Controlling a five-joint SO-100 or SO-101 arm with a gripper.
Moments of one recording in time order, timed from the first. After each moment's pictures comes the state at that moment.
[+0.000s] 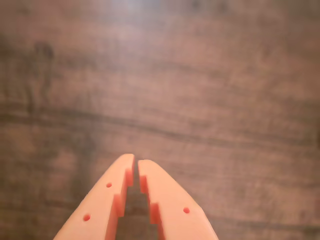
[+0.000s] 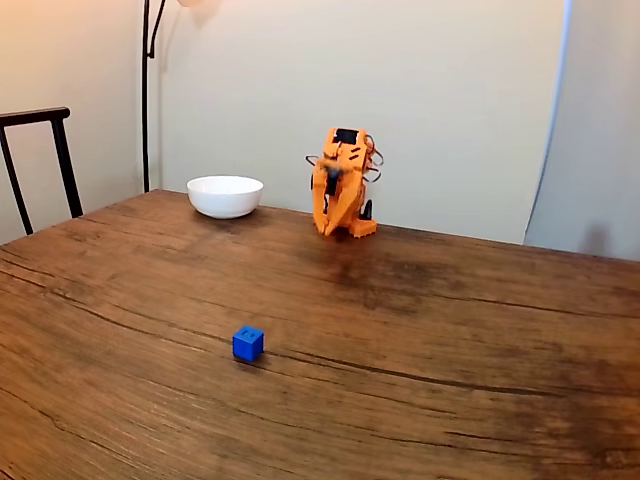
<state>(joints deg) 4.3 189.5 178.5 46.5 103.5</state>
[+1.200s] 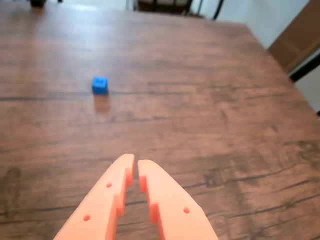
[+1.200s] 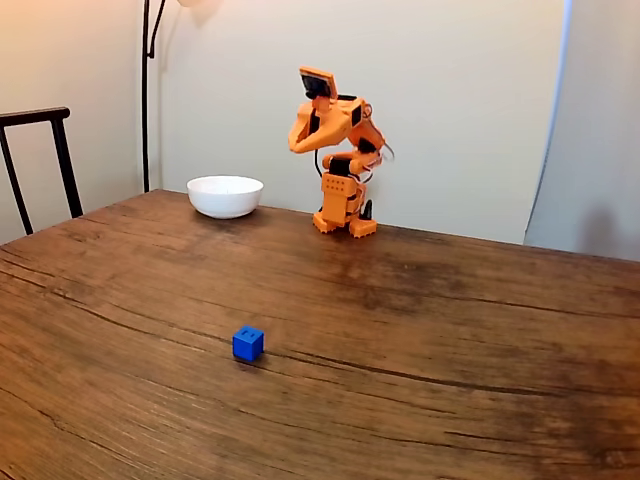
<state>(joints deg) 17.0 177.1 152.6 43.5 104.2</state>
